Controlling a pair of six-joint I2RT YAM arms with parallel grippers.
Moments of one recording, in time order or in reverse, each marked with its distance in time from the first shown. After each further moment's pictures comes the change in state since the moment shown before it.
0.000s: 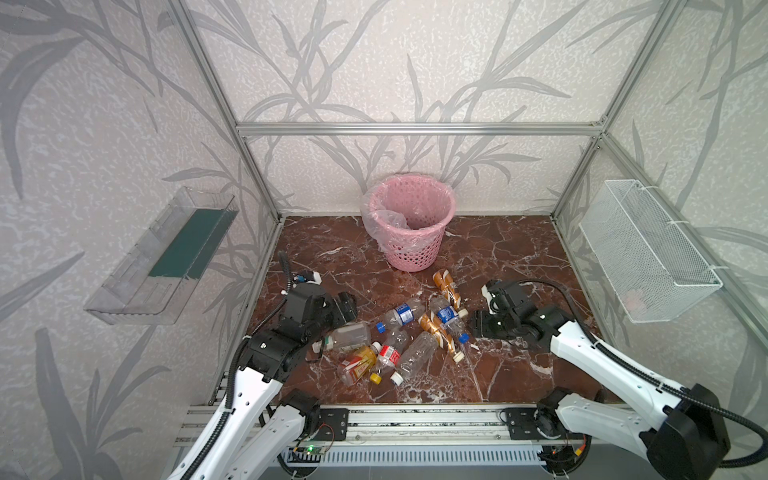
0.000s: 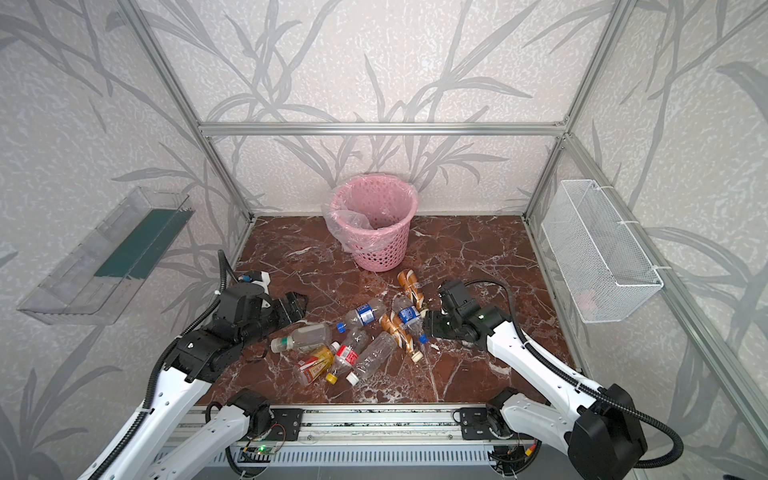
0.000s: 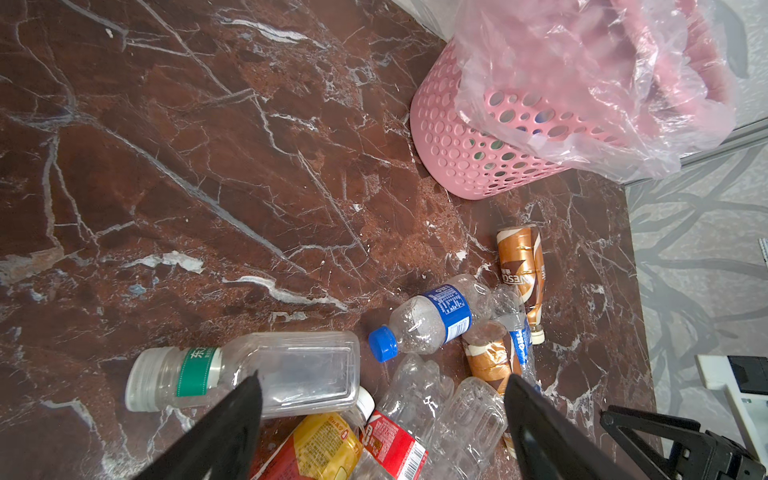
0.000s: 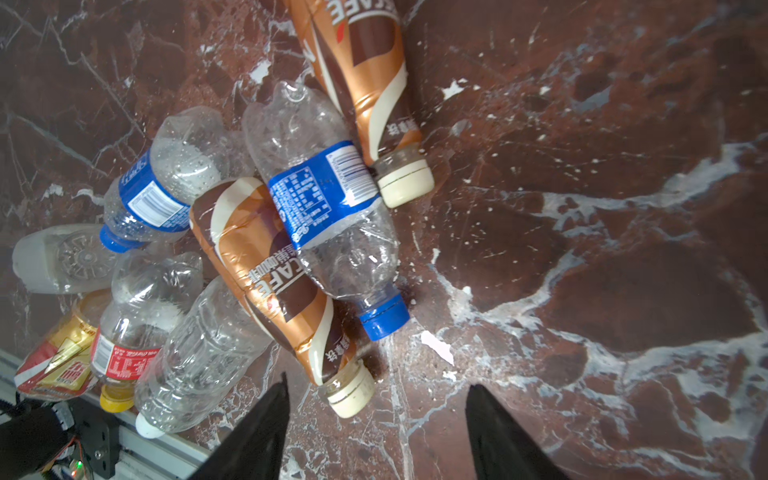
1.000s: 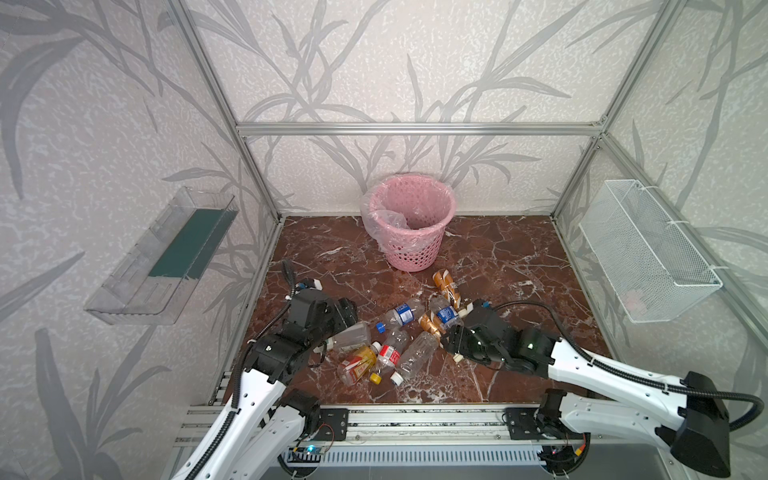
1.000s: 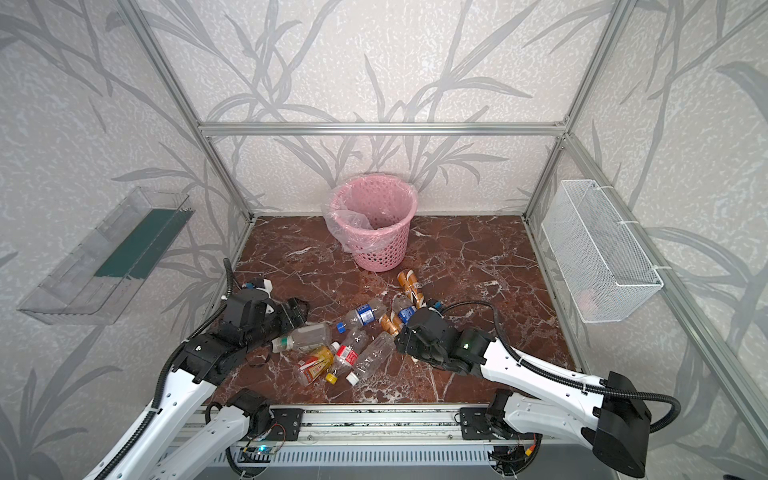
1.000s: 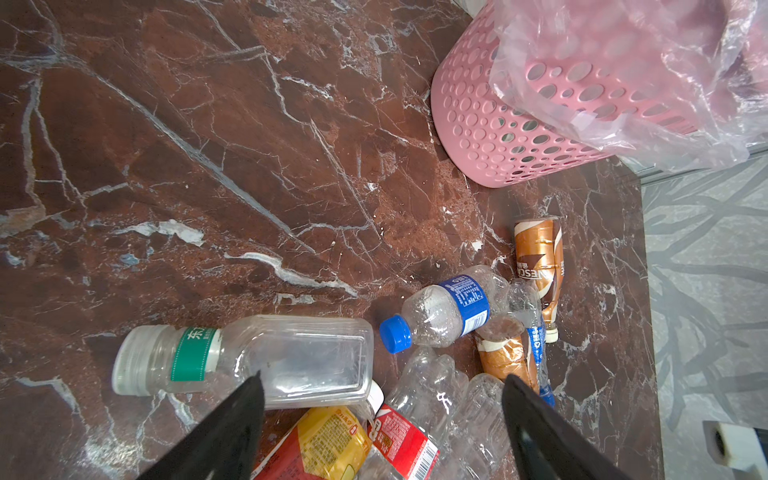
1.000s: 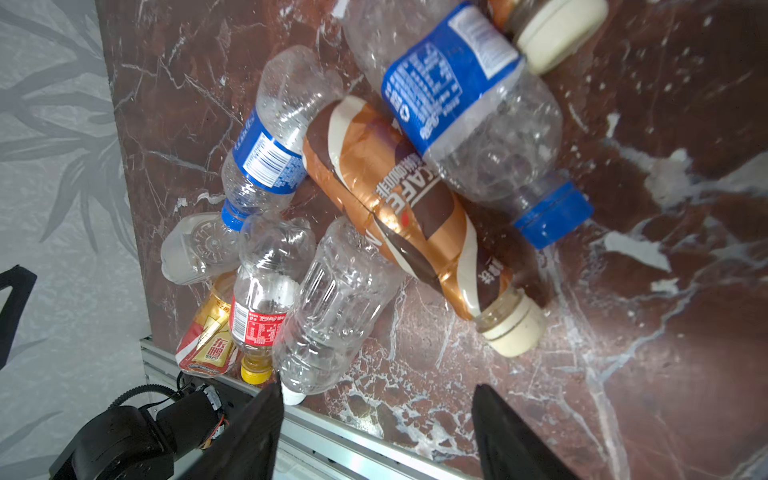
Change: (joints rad) left arm 0.010 -0.025 -0.079 0.026 0.018 -0.043; right arm 0.416 -0.051 -0.078 0.159 0.188 0.675
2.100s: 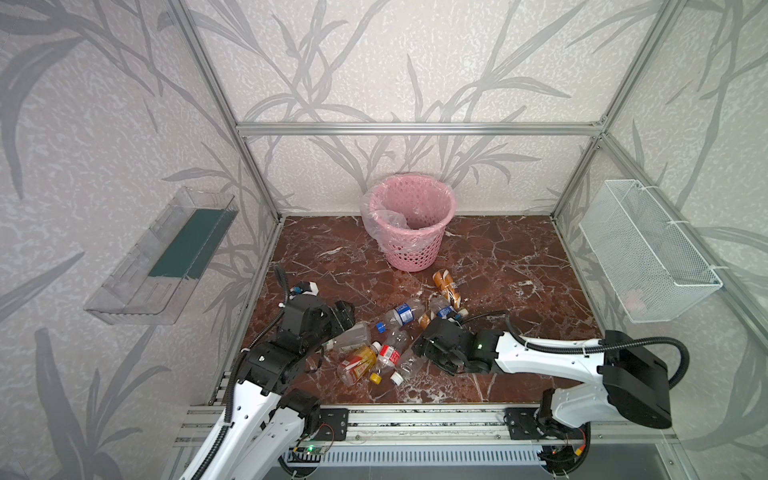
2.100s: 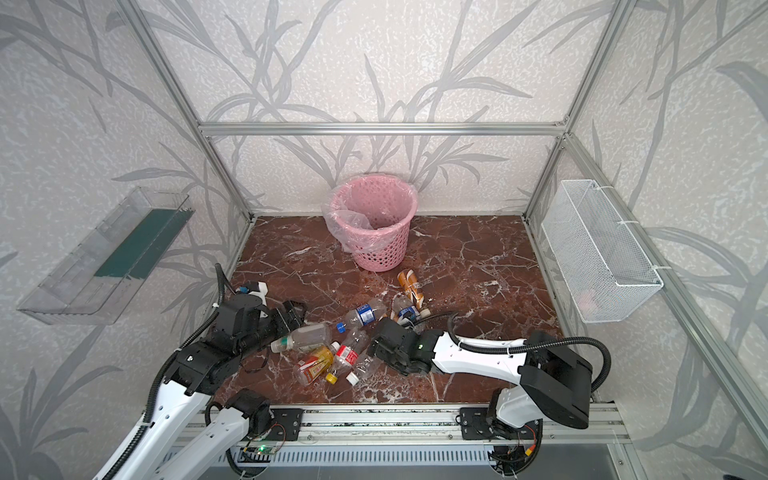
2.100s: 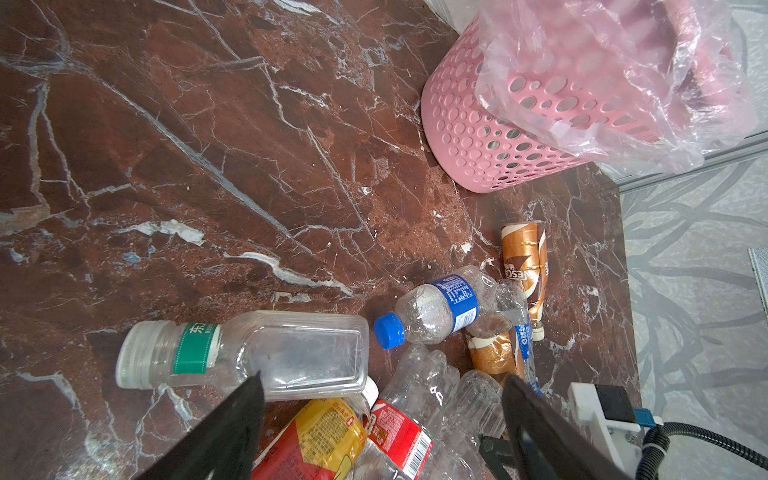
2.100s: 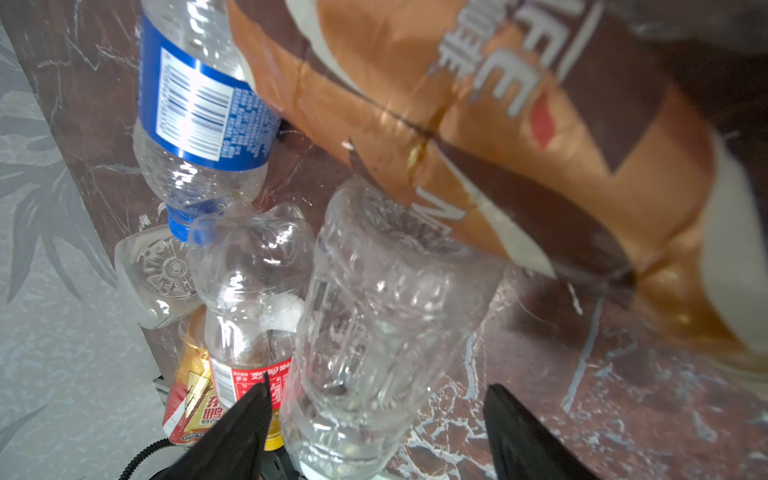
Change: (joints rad) left arm 0.001 -0.061 -0.011 -0.016 0.000 -0.008; right arm 0.113 0.387 0.089 0.223 -0.013 0.246
